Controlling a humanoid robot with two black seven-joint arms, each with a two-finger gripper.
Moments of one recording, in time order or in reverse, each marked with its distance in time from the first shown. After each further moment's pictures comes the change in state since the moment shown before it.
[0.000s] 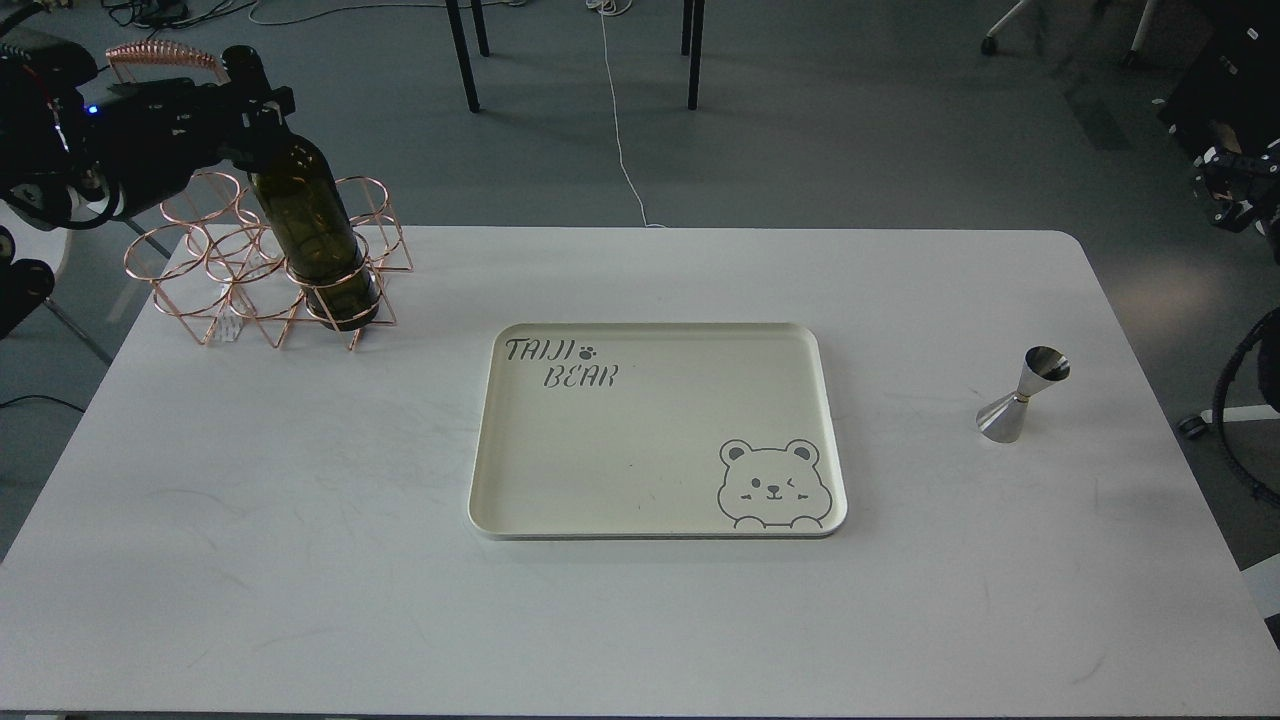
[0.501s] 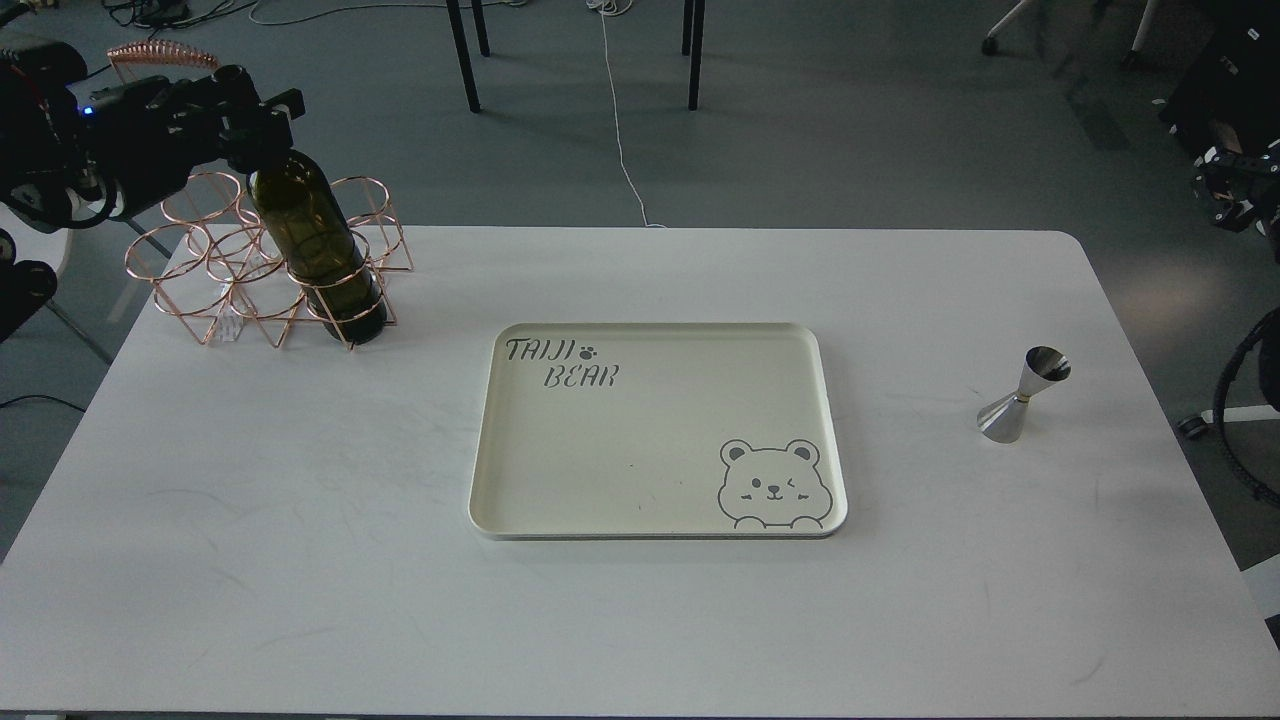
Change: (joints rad) left arm 0.004 -0.002 -0.009 0.000 -0.099 0.064 0.008; right arm 0.000 -0.001 0.000 0.000 0.000 0.000 0.000
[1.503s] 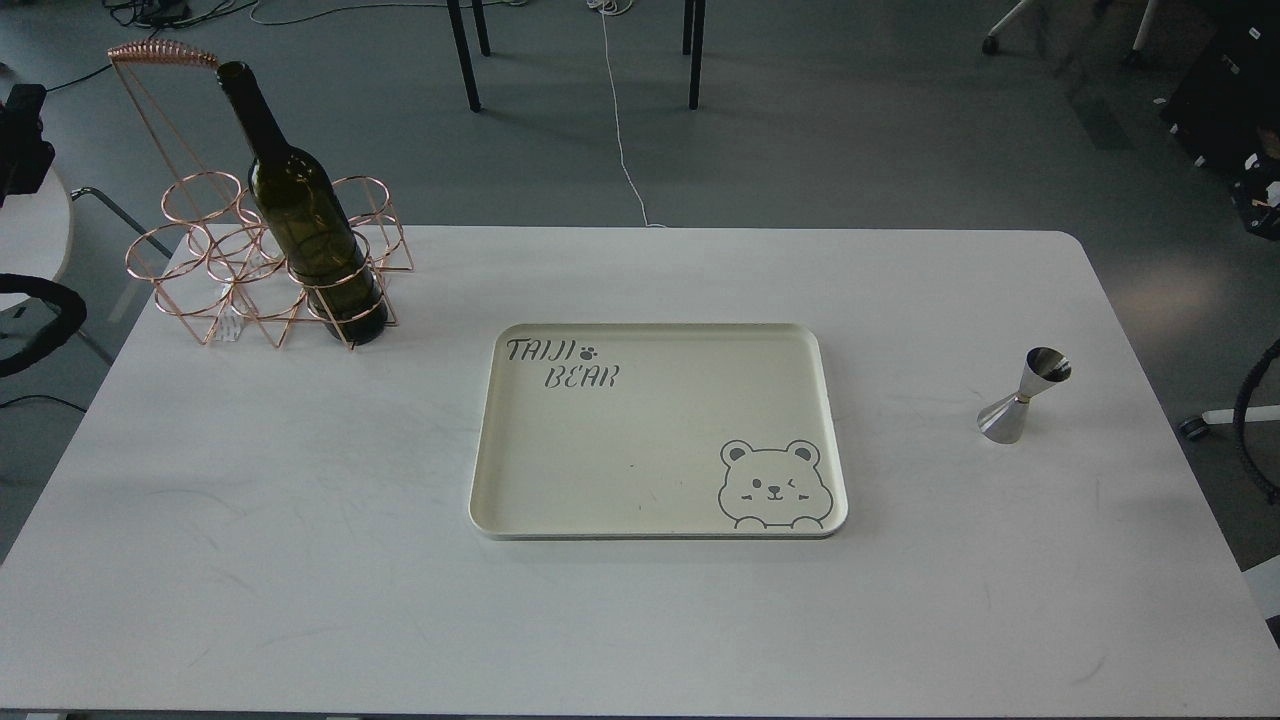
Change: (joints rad) left arm 0.127 -0.004 -0.005 0.169 -1.700 -0.054 -0.026; right arm -0.022 0.008 0.025 -0.072 0.005 -0.008 0.000
